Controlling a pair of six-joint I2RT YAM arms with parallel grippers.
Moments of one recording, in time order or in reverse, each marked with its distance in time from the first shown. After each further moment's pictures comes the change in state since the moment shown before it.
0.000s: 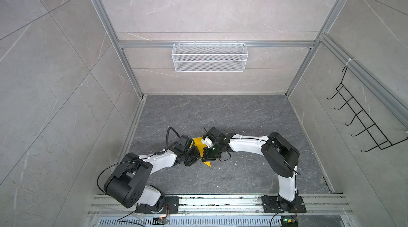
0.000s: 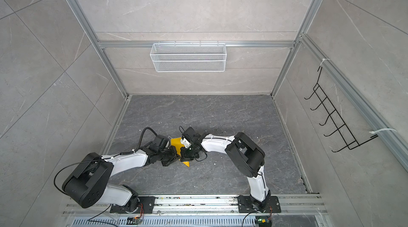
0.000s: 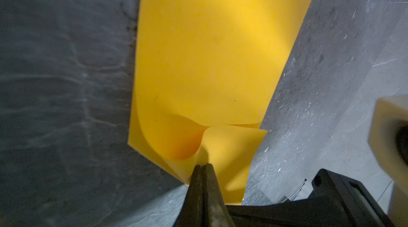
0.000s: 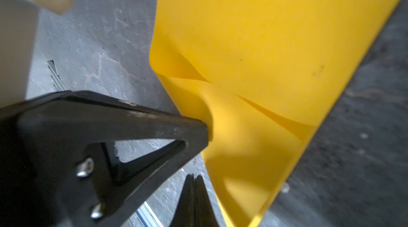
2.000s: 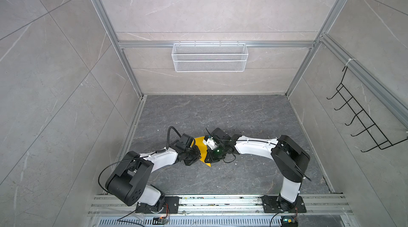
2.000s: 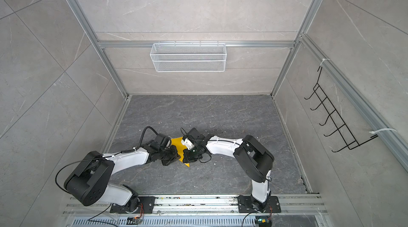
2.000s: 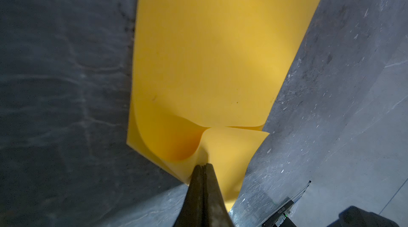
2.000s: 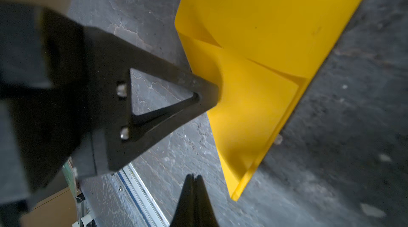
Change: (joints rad) left arm -0.002 0.018 0.043 -0.064 -0.007 0.009; right arm 0.000 -0.106 -0.090 0.013 -0.001 -0.115
